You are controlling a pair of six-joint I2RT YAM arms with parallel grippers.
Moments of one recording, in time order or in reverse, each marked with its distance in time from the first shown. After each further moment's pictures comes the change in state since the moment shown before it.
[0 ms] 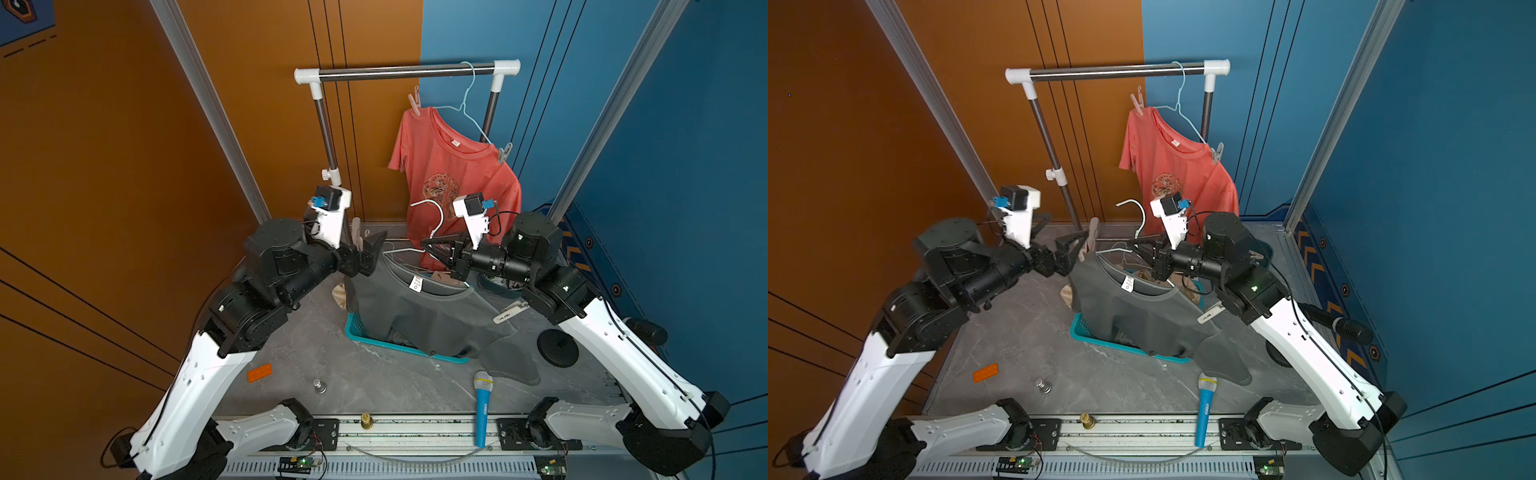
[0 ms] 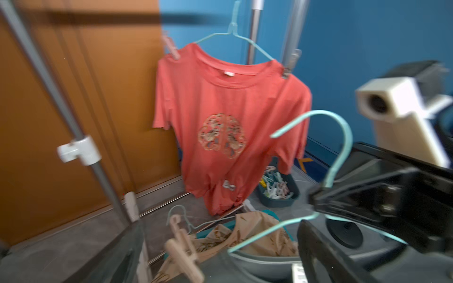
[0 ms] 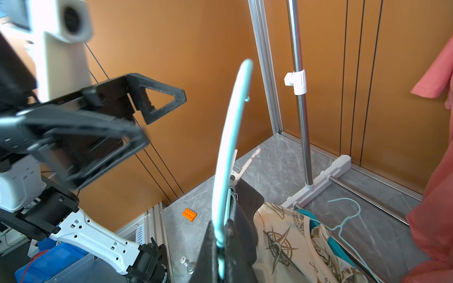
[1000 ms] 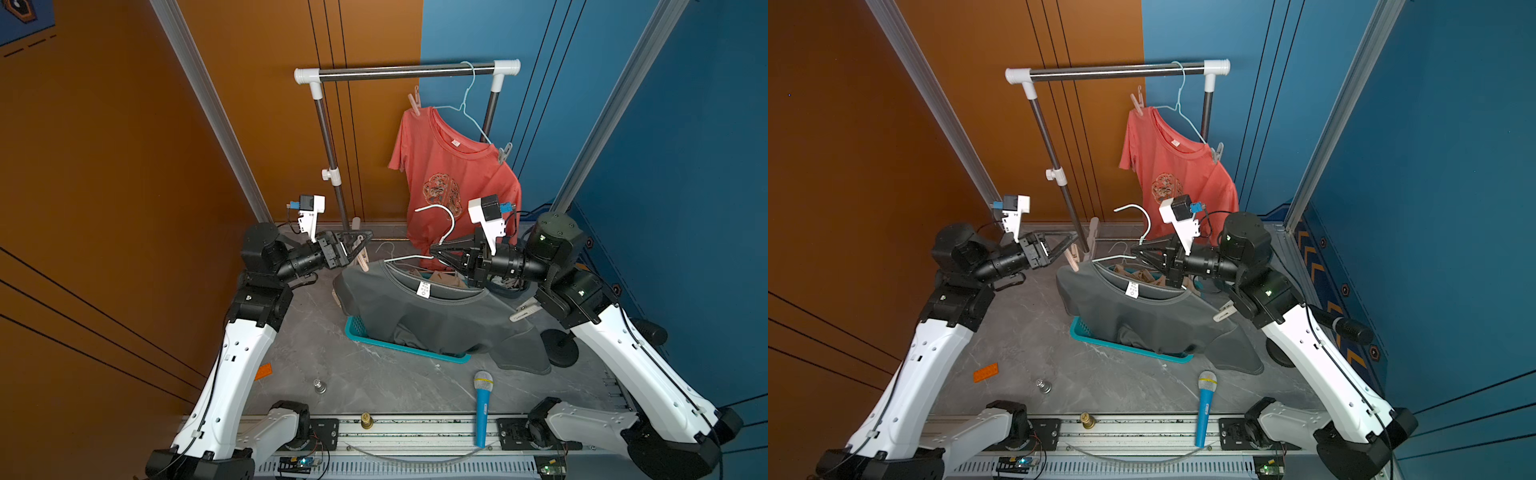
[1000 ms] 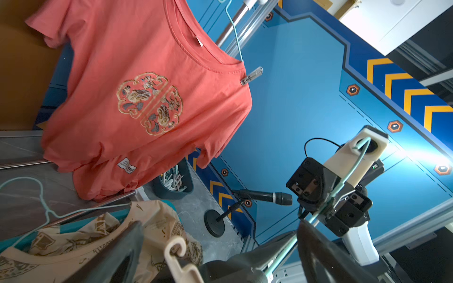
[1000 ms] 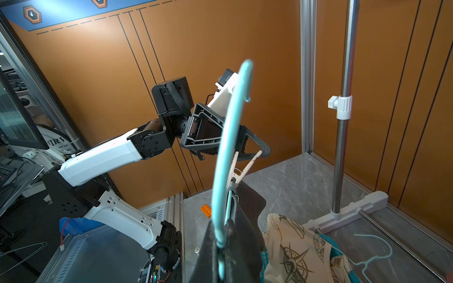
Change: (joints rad) left arm 0.389 0.020 -0.422 0.577 1.000 -0.594; right arm -0.070 -0.045 -0.022 0.076 -0.253 -0.034
